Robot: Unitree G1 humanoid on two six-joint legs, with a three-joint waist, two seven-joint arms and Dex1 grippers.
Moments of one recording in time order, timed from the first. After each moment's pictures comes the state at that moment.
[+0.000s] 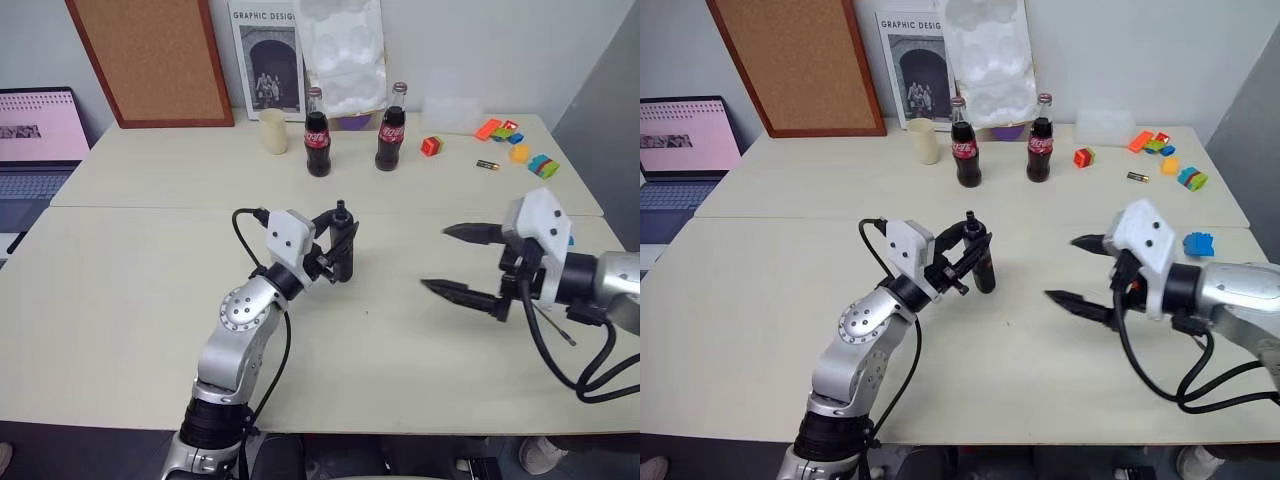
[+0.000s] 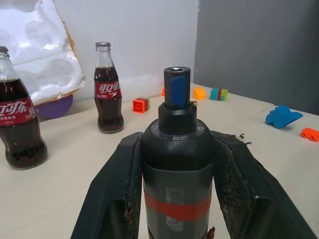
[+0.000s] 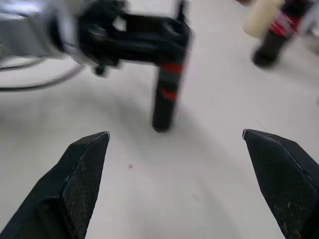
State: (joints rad) left arm -0.26 0.15 -0.14 -0.32 -0.19 0.25 -0.41; right arm -0.27 -1.04 -0.29 -0.68 0.87 0.98 0.61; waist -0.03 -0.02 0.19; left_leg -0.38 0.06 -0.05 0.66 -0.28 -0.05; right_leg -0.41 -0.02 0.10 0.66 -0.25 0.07
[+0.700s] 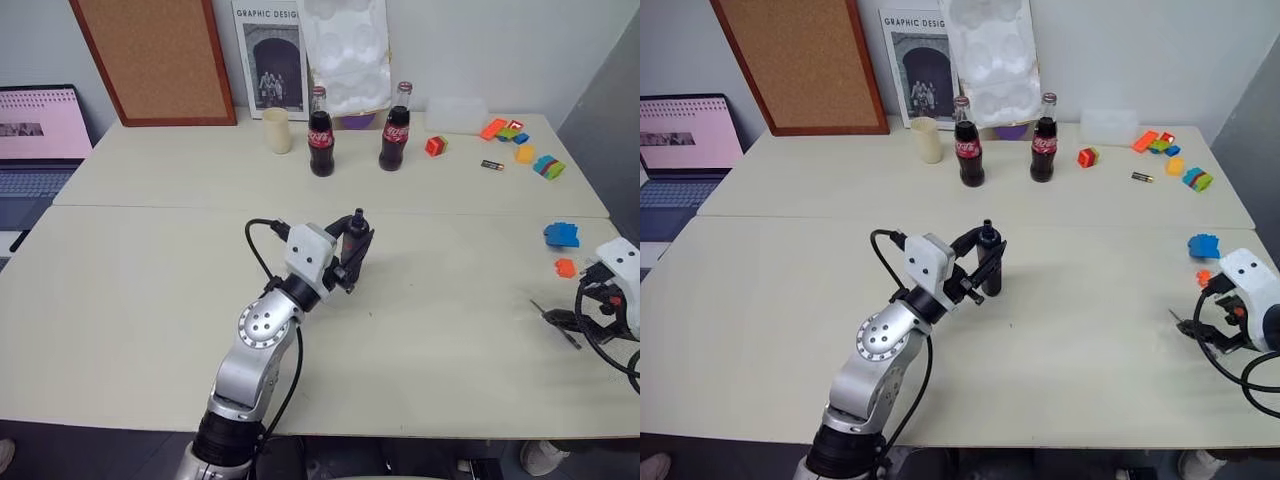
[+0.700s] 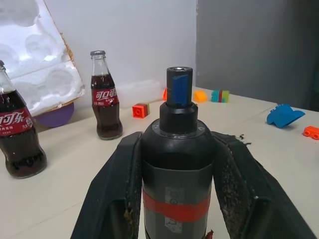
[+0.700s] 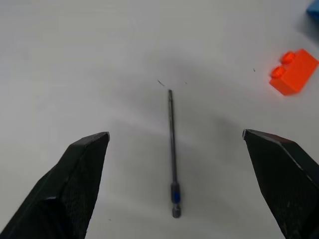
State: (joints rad) left arm -0.21 0.11 -0.23 -0.34 -0.11 0.19 -0.36; right arm 0.03 -1.25 -0.29 -0.22 0.56 1.04 0.71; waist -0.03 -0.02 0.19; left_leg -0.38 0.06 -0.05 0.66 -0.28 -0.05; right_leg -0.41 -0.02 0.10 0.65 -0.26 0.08
